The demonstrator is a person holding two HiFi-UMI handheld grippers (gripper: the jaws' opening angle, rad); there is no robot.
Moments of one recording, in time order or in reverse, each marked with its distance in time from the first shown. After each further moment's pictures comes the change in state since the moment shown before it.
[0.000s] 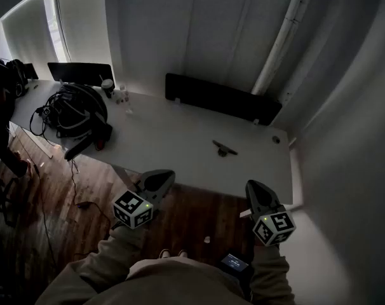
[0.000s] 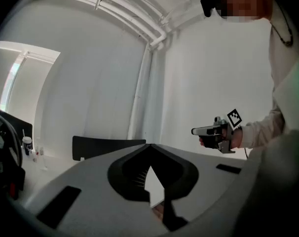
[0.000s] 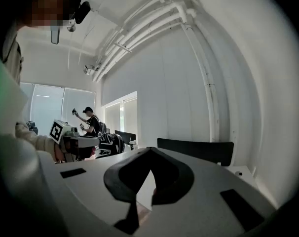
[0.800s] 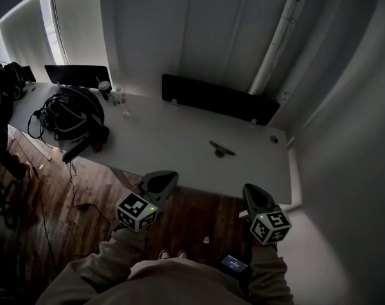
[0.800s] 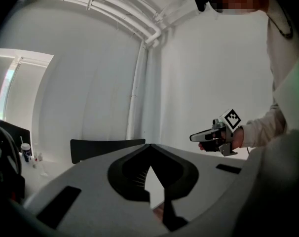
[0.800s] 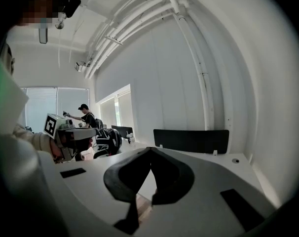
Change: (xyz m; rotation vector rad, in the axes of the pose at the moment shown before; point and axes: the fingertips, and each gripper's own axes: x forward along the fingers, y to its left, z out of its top) left arm 0.018 -0.014 0.005 0.050 0.026 -0.002; right arm 0.001 -0.019 -0.033 0.076 0.098 -0.039
